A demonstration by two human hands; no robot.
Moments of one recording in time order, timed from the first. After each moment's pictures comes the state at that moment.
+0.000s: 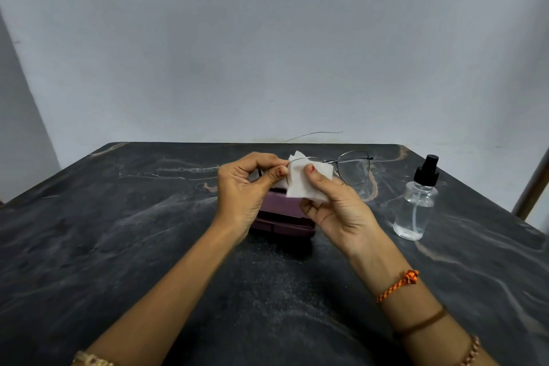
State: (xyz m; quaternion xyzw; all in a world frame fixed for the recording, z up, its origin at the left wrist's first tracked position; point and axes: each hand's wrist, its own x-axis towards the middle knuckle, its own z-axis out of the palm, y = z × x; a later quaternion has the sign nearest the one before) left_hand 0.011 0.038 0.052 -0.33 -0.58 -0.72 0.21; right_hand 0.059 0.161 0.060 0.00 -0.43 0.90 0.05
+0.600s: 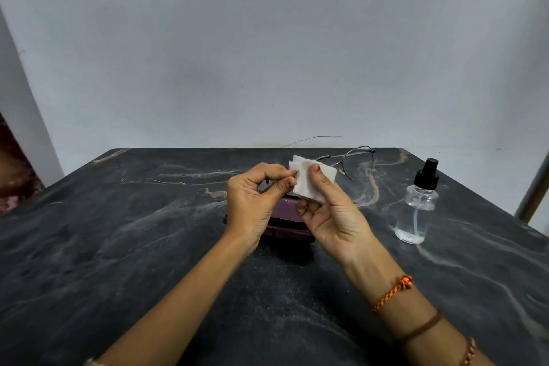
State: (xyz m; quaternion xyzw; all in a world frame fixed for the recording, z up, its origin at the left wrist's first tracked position) left_hand 0.016 0.048 0.046 -0.31 -0.57 -0.74 0.20; right_hand 0.058 0.154 0.055 -0.02 -0.39 0.92 0.07
